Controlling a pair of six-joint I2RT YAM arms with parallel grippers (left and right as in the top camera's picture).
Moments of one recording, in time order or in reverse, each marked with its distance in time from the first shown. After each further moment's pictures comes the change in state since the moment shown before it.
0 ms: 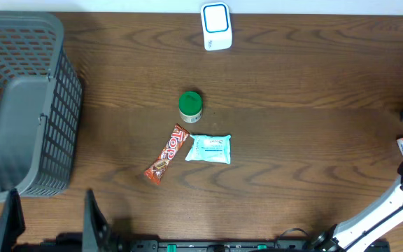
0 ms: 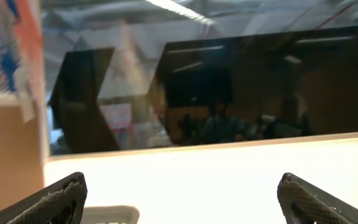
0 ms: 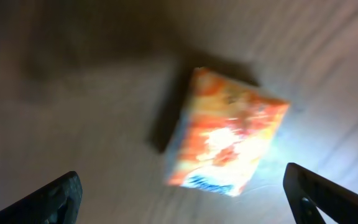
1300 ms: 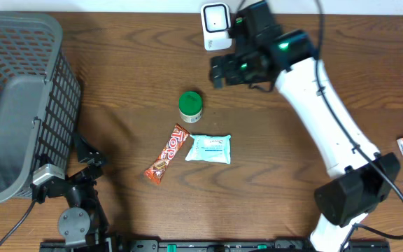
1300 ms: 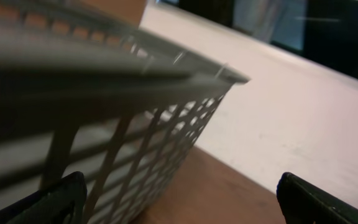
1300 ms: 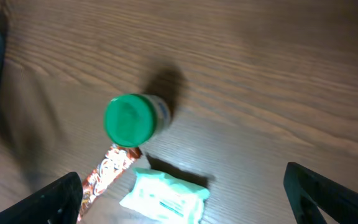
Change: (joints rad) left arm -0.006 -0.003 -0.826 0.456 -0.491 -0.374; right arm 1.188 -0.326 0.032 0.068 -0.216 -0.034
